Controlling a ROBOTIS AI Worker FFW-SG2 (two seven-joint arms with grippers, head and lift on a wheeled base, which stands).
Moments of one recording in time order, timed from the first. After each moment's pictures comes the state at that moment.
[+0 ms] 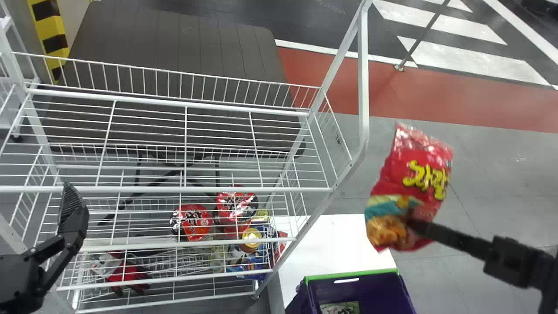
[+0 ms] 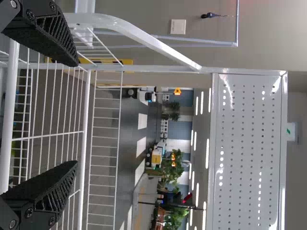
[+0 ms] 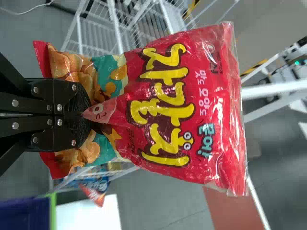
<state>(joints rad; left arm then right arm) 0.66 0.19 -0.23 -2.06 0.04 -0.19 0.29 0.33 -0.16 -0.82 -2.55 0.04 1.56 1.21</state>
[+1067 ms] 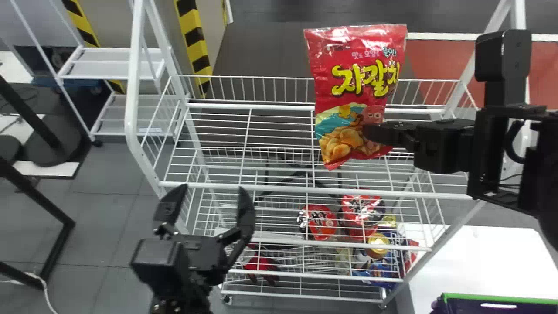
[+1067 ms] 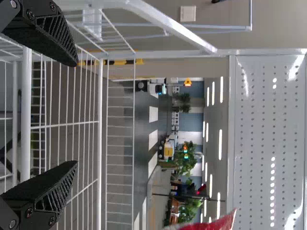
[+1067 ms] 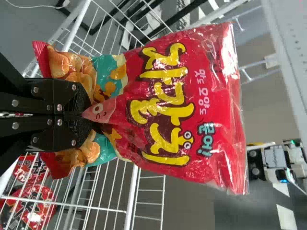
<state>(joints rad) 0.61 0.19 -0.27 -2.02 0.01 -0.11 0.27 -0.04 0.00 0.05 -2.41 0.18 1.51 0.63</state>
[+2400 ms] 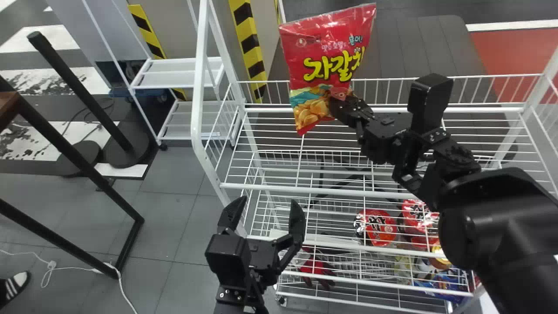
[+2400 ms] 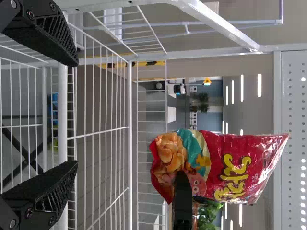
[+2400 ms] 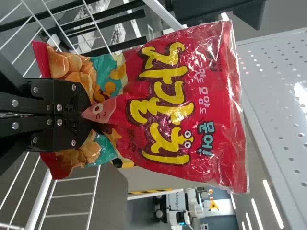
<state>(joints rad) 0.53 0.20 -0.25 -1.86 0.07 -0.13 0.26 -0.20 0.00 0.31 -1.42 -0.26 0.18 0.33</state>
